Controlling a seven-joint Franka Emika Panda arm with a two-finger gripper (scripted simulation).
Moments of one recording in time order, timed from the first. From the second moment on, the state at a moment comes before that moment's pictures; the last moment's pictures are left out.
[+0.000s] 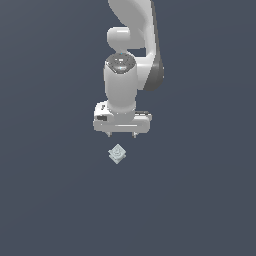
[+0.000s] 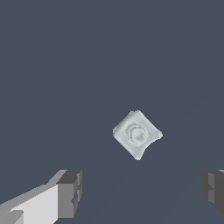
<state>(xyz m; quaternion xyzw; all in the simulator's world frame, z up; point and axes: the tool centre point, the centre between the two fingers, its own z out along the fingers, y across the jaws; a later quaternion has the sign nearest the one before) -0.001 -0.024 0.181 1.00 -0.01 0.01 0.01</state>
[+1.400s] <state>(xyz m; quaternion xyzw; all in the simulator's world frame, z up) 0.008 -0.026 0.179 1.00 0.04 0.02 0.00</state>
